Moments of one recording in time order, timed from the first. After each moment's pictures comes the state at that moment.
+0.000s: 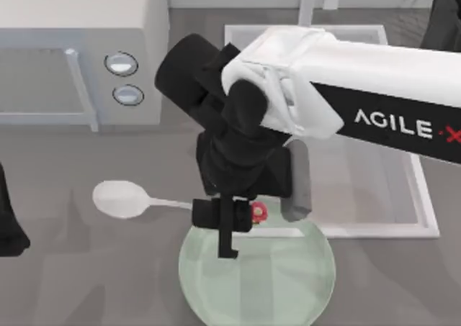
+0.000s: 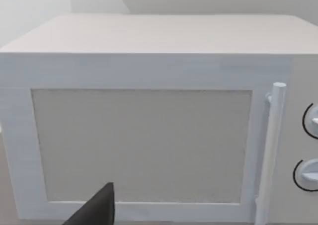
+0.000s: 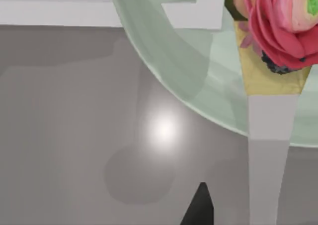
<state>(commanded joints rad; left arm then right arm) 0.00 0.00 0.00 0.00 0.00 0.00 0.88 2.03 1.64 -0.92 -0.06 2.48</state>
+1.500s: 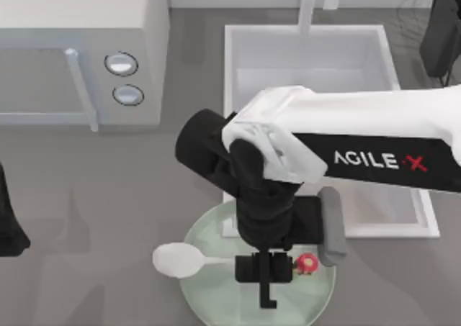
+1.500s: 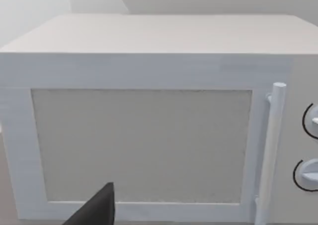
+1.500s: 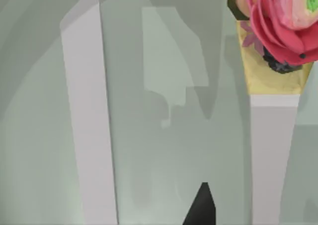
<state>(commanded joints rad) 0.00 0.00 0.00 0.00 0.00 0.00 0.89 2.08 1.46 -0.98 0.02 2.50</state>
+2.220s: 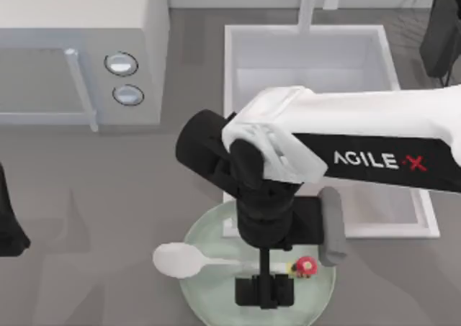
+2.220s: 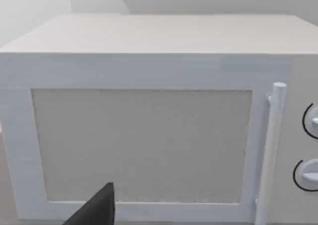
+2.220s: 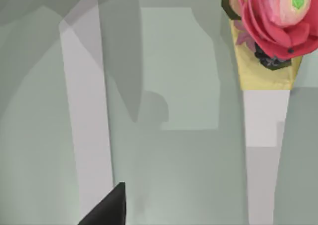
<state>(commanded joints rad) 0.00 0.00 0.00 0.00 0.00 0.00 0.89 2.08 1.46 -0.98 0.02 2.50</state>
